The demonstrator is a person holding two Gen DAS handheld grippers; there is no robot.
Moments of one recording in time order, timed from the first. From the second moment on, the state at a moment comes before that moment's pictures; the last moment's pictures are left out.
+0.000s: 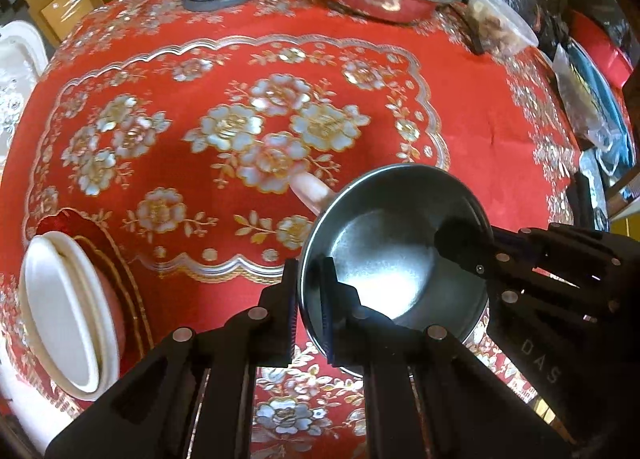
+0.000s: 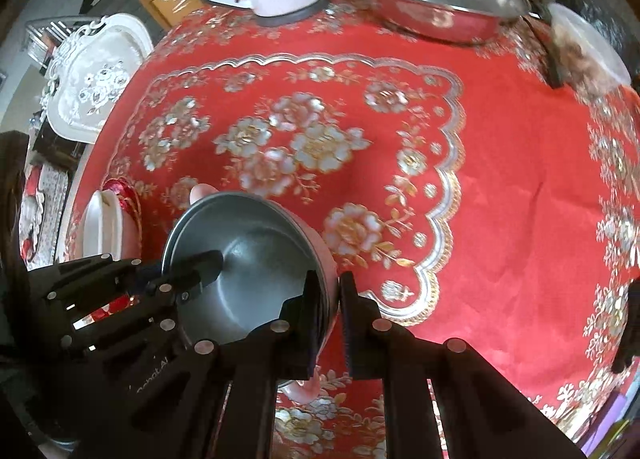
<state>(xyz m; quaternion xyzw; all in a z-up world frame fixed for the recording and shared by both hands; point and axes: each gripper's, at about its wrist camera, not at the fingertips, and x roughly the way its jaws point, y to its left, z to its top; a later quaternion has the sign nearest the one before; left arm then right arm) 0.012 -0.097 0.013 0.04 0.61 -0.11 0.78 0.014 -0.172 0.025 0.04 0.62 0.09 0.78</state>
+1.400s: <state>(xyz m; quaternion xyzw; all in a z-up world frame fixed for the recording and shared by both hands) 0.011 0.052 0.071 -0.04 0.56 -0.01 0.82 0.043 -0.017 0.084 -0.07 0.58 0.20 0.79</state>
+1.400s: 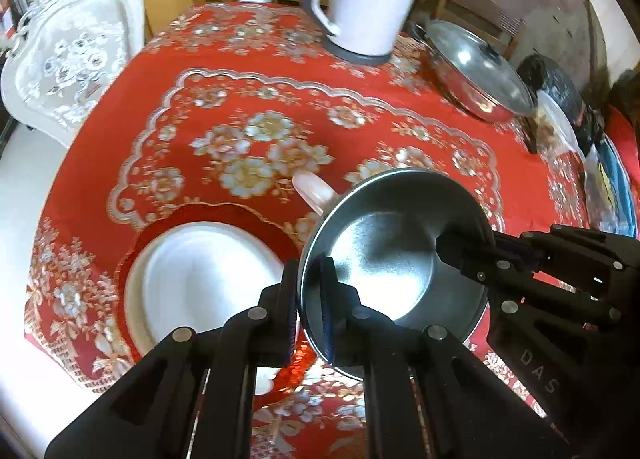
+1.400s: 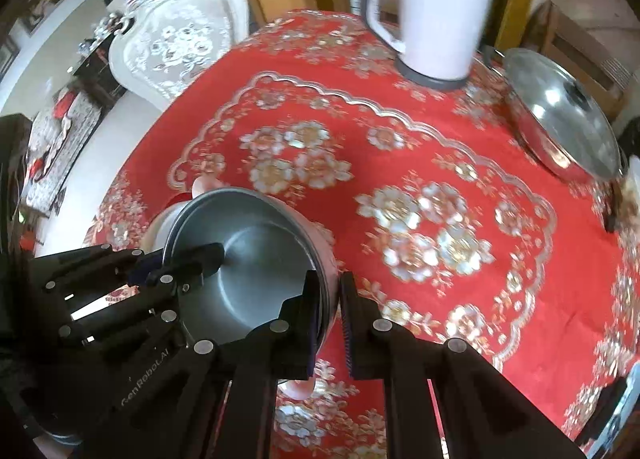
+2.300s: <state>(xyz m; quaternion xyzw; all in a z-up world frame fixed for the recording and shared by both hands) -0.014 0.157 0.025 -0.09 0.60 0.10 0.79 0.044 0.109 0.027 -0.10 0.62 0.29 0.72</state>
